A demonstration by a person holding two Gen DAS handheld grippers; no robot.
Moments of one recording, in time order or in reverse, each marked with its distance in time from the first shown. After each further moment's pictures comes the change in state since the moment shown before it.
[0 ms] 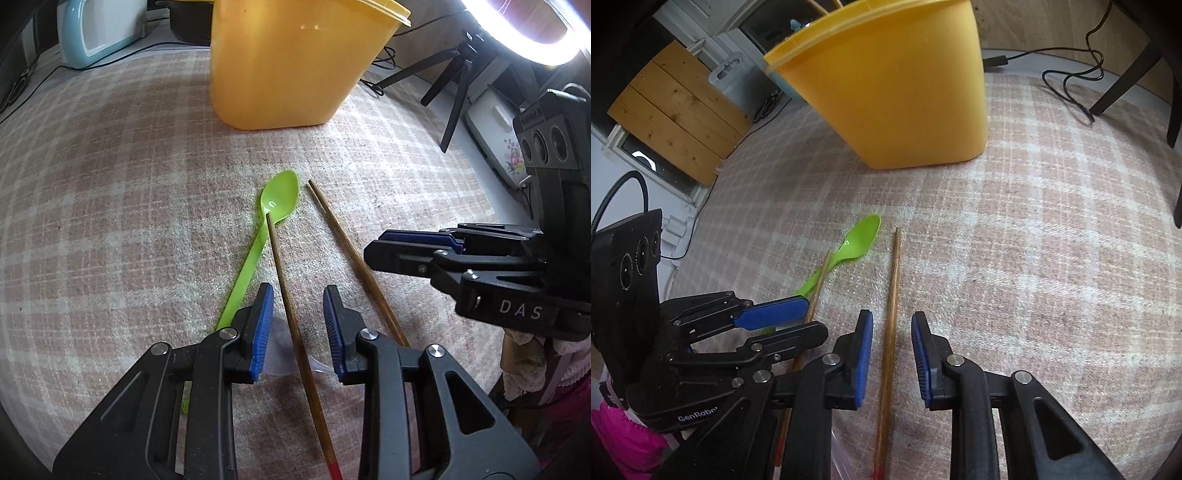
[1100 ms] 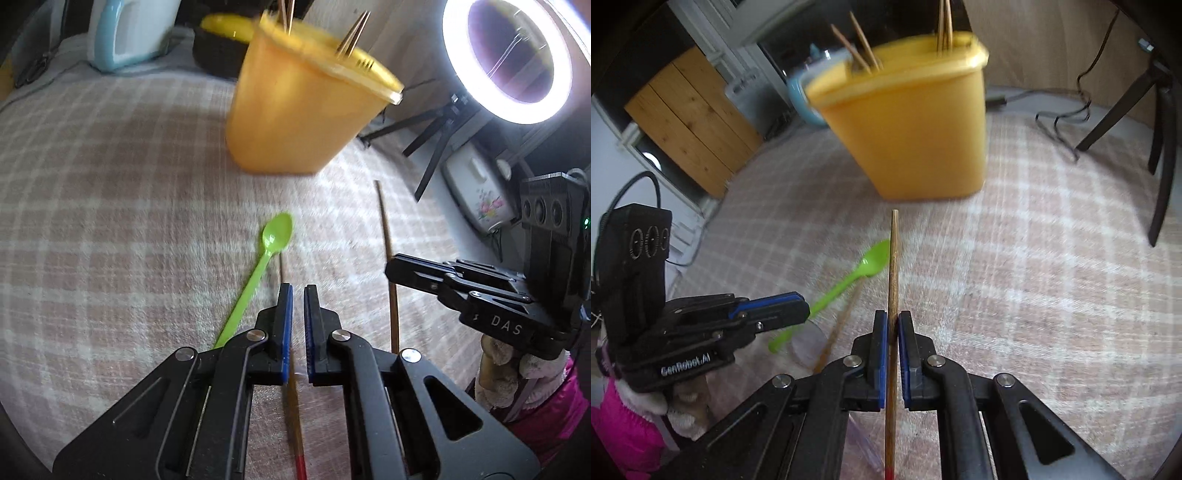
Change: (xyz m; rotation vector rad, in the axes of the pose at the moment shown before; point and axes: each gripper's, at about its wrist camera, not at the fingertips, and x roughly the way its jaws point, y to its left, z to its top) left arm -0.054 0.019 -0.006 -0.112 -0.150 -0.125; right arm -0.045 0.011 -0.007 -0.041 -0.139 -0.022
